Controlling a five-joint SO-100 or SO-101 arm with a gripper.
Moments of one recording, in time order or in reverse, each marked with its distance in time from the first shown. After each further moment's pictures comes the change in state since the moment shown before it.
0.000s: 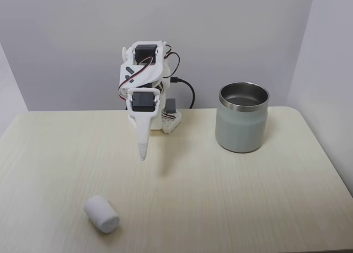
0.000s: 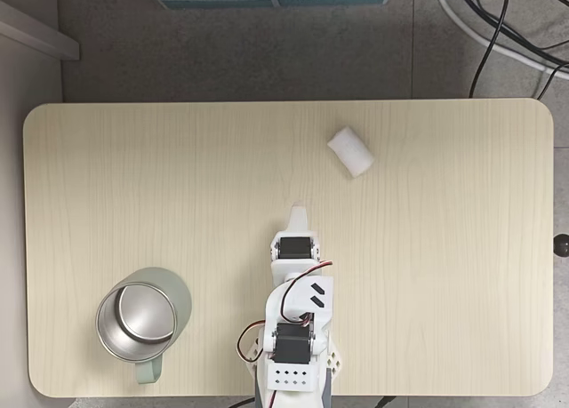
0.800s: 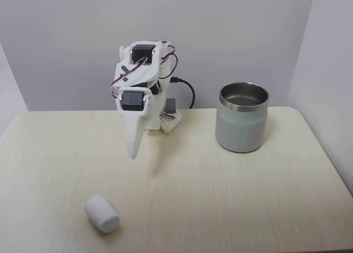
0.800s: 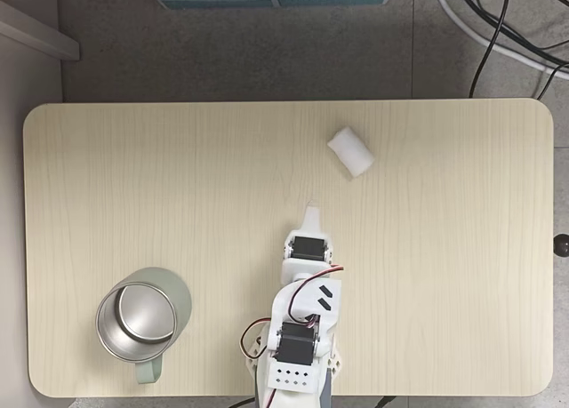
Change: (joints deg) arm 6.0 0.1 1.1 -0.7 6.3
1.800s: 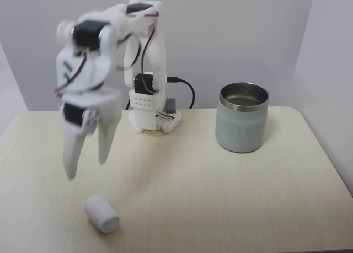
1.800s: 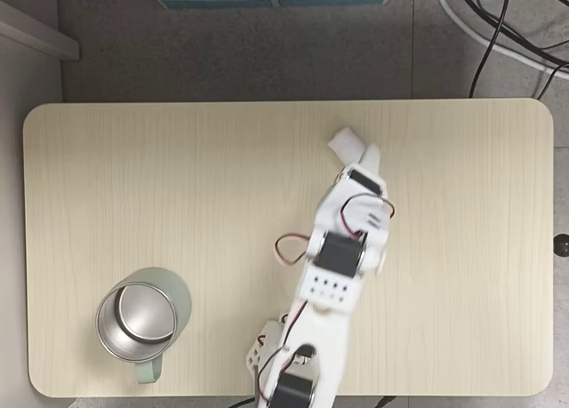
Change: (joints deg) arm 8.4 89.3 74.9 24.7 18.8
